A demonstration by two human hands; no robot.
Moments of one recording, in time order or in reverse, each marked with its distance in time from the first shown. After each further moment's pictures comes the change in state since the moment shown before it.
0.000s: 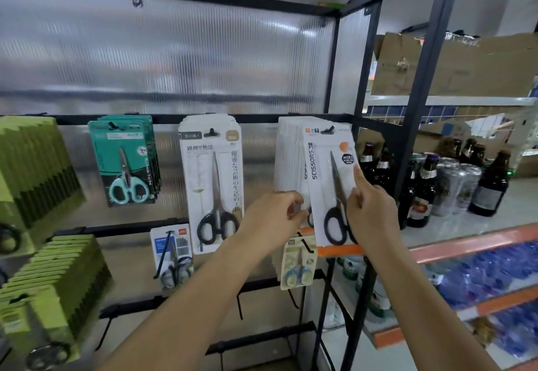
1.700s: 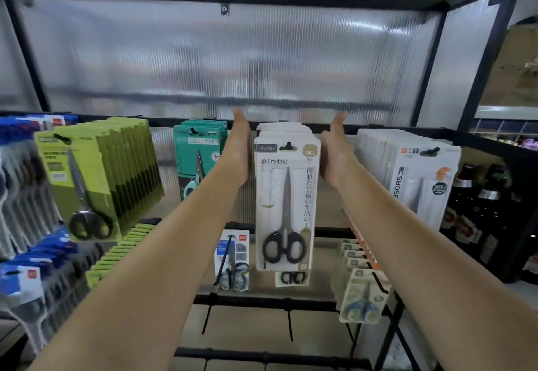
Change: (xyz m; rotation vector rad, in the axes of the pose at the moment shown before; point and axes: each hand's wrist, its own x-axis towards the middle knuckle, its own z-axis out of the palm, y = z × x) left_hand 0.061 -0.100 -0.130 -1.186 0.469 -0.615; right_hand 0.099 -0.165 0.112 1.071 -0.657 0.427
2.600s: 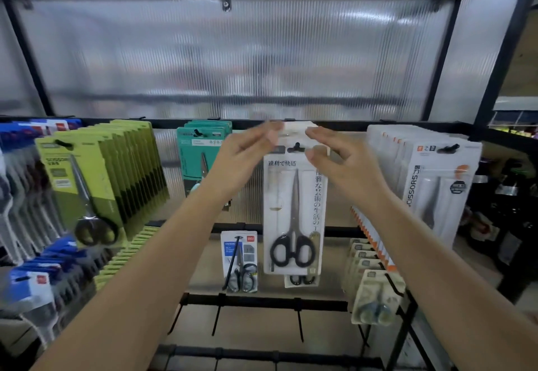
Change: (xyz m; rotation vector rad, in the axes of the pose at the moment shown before) left_hand -0.033 -0.003 -0.032 0.665 -0.192 0.627; right_hand -0.049 0.016 -0.017 -0.682 -0.057 -0.740
